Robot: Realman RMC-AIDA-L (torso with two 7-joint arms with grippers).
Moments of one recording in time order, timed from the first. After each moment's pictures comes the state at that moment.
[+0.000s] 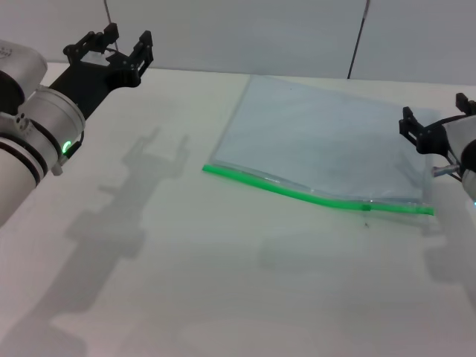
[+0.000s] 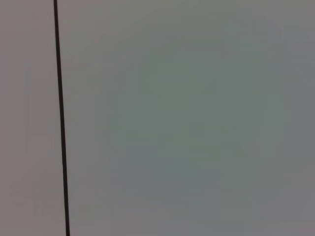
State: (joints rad) left arm -0.28 -2.03 -1.41 -0.91 0.03 -0.50 2.77; right arm 0.32 1.96 -2.21 -1.01 -1.53 0.45 2.00
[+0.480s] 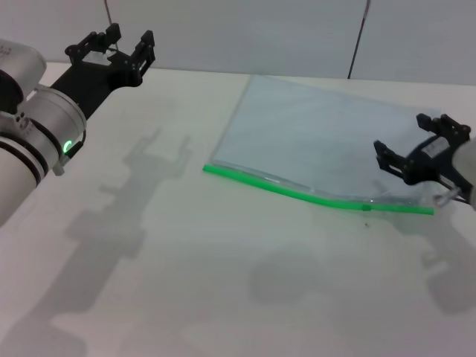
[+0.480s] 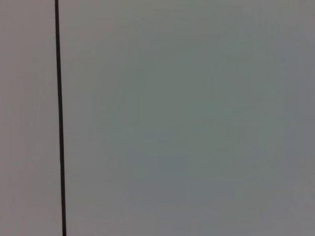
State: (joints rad) left arm -0.28 -2.02 -1.41 -0.91 0.03 -0.50 2.74; right arm 0.14 1.97 -1.90 -1.26 -1.90 -0.16 1.96
